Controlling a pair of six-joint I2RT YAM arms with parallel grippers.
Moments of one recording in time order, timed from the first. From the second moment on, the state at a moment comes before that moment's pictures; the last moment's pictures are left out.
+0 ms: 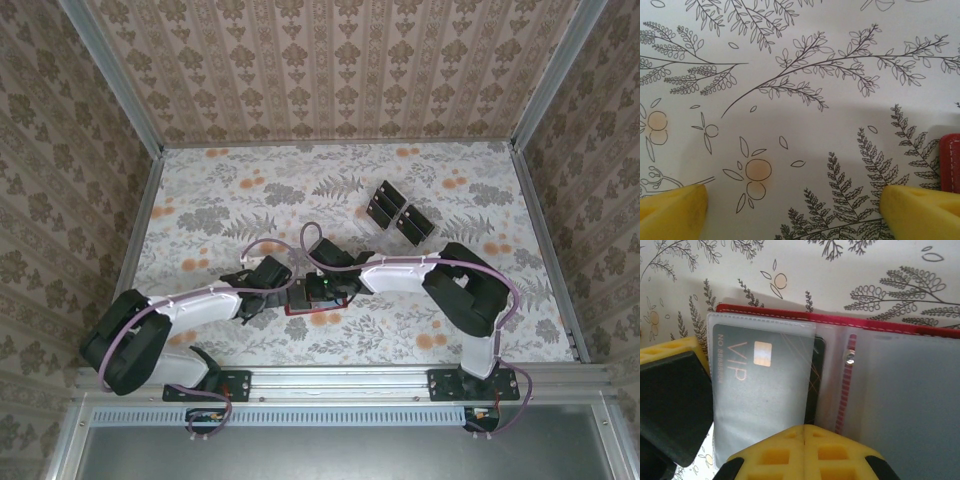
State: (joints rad) left arm -0.76 1.35 0.52 -0.38 -0.38 -0.75; right arm 0.89 1.88 1.07 -0.20 -0.18 0.79
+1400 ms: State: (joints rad) left arm -0.70 1.15 0.51 -0.45 -0.33 -0.71; right arm 0.81 1.76 1.13 -0.44 -0.02 0.58
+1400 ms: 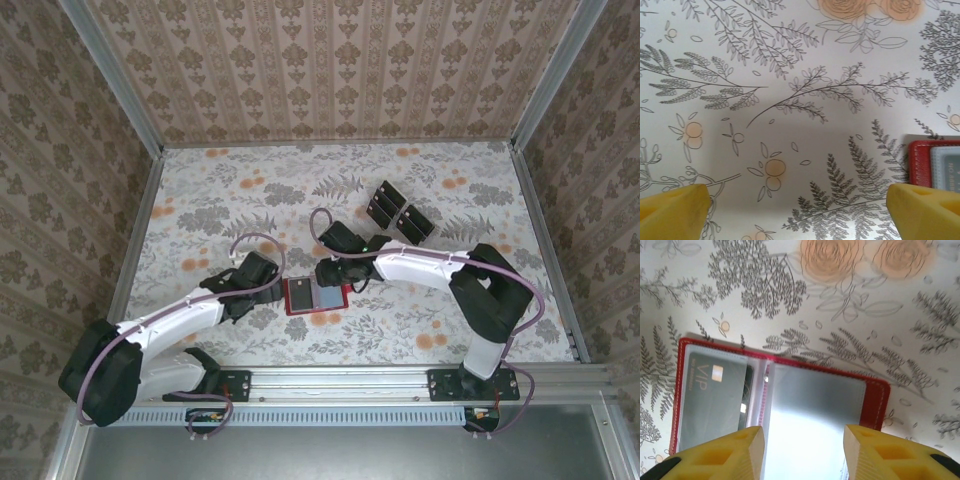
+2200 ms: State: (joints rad) left arm -0.82 1.19 0.52 -0.44 -0.35 -0.74; right arm 0.79 1.88 1.17 -0.42 -0.09 0.56
